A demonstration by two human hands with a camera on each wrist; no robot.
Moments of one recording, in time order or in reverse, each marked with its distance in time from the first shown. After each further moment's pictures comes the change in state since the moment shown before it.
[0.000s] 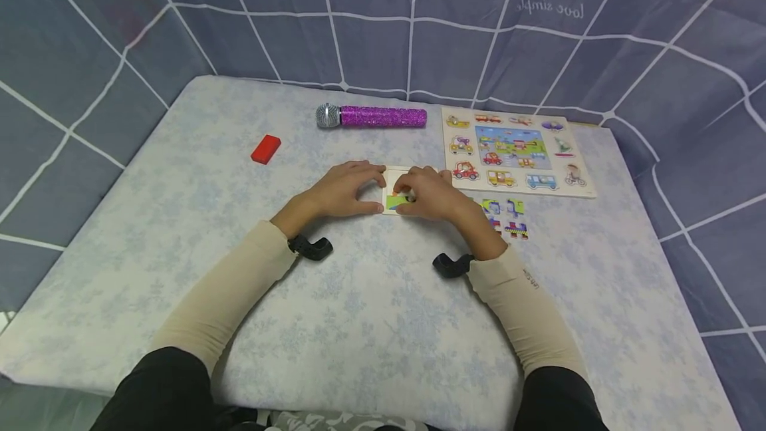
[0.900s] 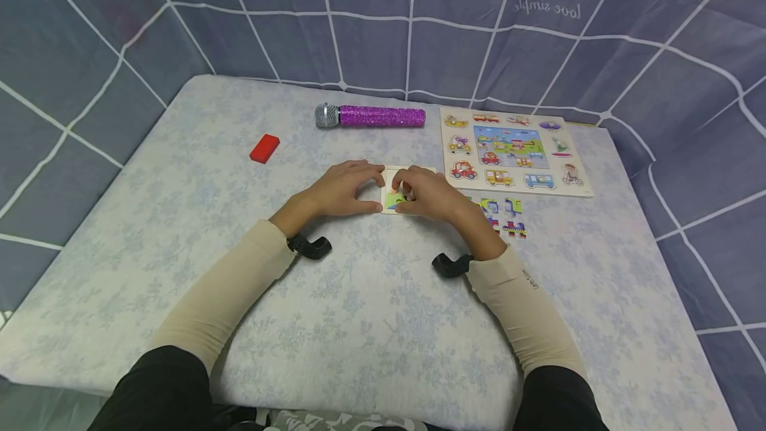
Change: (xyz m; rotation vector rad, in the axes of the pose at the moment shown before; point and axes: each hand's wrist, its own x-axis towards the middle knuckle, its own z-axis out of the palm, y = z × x) left_hand 0.001 -0.002 0.002 -0.001 0.012 0.014; right_hand -0.002 0.002 0.000 0.143 0.022 -0.067
